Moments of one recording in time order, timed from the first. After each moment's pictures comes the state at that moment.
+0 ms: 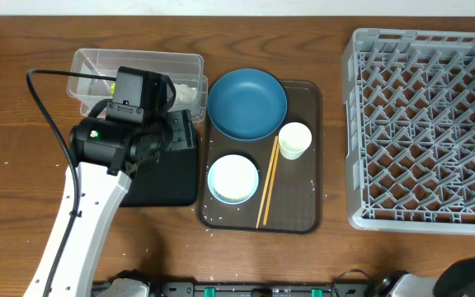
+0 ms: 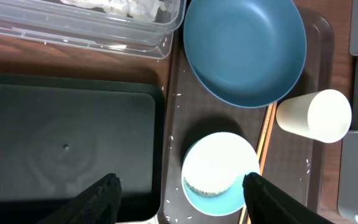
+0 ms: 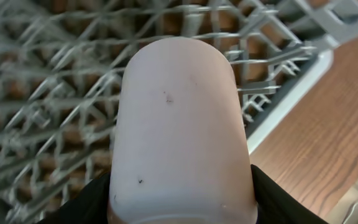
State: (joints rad) left arm -0.22 1.32 1.34 -1.08 0.10 -0.35; right arm -0.73 1.54 1.47 -1.12 0.10 0.20
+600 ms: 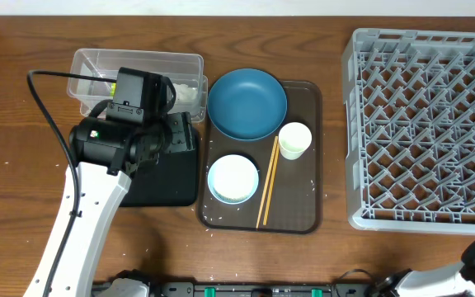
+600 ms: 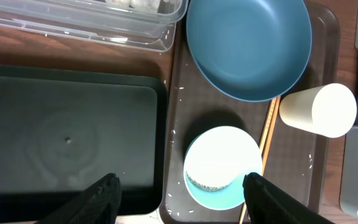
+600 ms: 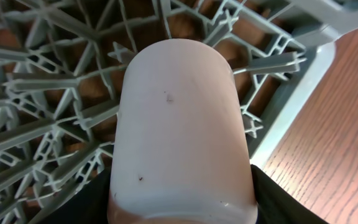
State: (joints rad) left arm -0.22 1.32 1.34 -1.10 0.10 -0.35; right arm -0.84 1.75 1.49 -1.01 0.09 0.27
